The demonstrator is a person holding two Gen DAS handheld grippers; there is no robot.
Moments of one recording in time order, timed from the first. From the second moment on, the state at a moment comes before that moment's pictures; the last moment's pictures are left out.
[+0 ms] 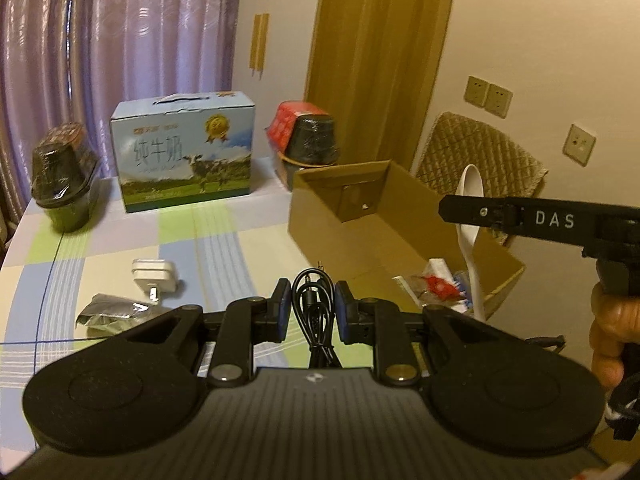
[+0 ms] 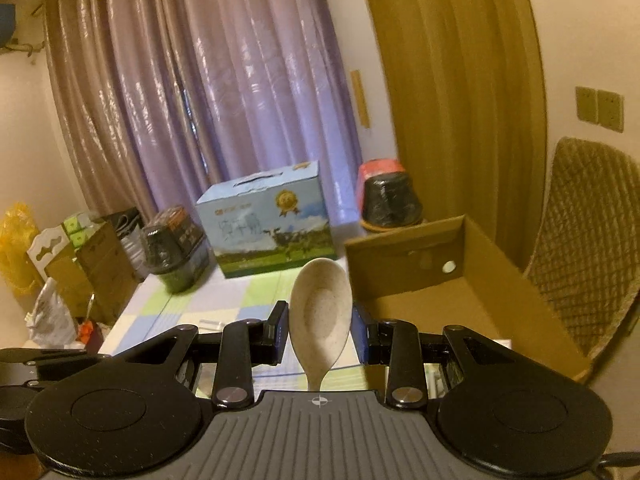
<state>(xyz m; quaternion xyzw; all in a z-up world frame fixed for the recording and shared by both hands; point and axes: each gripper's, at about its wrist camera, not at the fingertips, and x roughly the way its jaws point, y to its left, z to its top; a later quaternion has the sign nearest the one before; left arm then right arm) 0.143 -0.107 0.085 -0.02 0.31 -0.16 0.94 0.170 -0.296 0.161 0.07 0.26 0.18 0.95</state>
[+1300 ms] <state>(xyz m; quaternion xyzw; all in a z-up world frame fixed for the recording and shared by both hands) 0.260 -0.258 0.056 -0.03 0.32 -0.24 0.92 0.284 -0.409 0.137 0.03 0.27 0.14 0.95</state>
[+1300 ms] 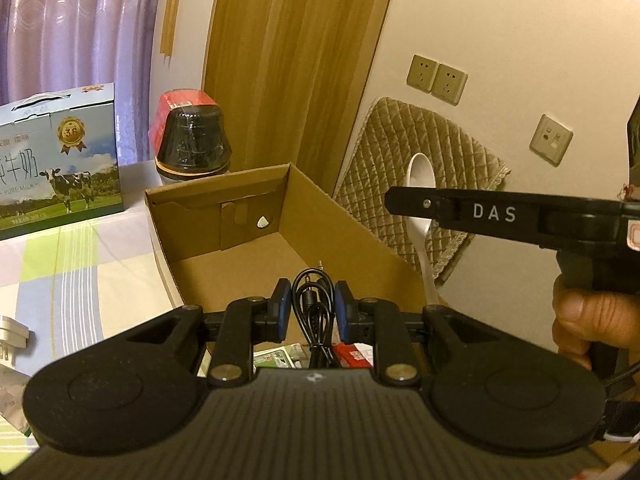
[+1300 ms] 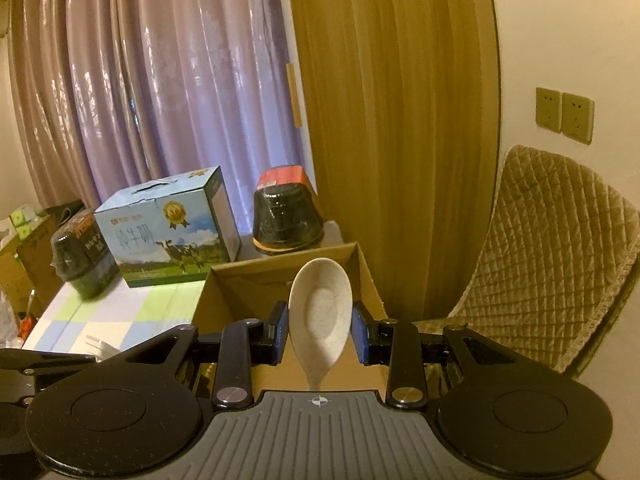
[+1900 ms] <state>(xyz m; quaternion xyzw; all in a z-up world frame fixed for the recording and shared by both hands) 0.258 -0.230 0.054 -0.04 0.32 -0.20 0.93 0.291 -0.400 0.123 0.03 0.29 0.16 0.94</state>
